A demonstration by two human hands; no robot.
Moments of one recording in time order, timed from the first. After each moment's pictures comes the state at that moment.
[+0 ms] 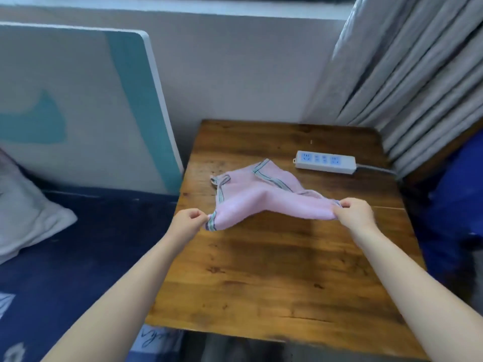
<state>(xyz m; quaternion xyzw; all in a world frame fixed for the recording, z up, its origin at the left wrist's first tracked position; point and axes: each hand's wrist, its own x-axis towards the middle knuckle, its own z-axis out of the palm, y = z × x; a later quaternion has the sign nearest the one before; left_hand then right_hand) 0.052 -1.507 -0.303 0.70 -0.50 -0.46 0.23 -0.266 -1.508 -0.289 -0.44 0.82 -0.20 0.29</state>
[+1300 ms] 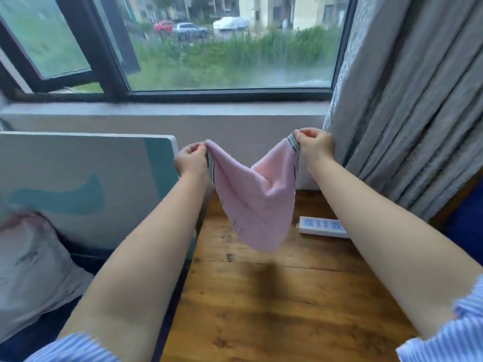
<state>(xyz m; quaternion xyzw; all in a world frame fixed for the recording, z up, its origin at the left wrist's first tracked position) 0.000 -1.651 -0.096 0.61 -0.29 -0.36 0.65 -0.203 -1.671 -0.094 -0.43 0.63 -0.58 0.30</state>
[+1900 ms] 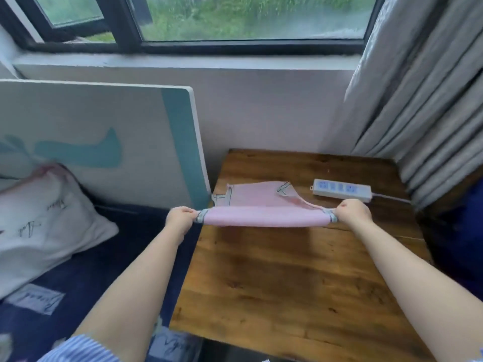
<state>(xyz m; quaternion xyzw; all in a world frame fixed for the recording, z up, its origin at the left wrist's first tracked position) 0.093 -1.525 -0.244 0.80 -0.34 -0.41 0.28 -0.254 -1.559 -0.252 -0.51 0.81 -0.09 0.28</state>
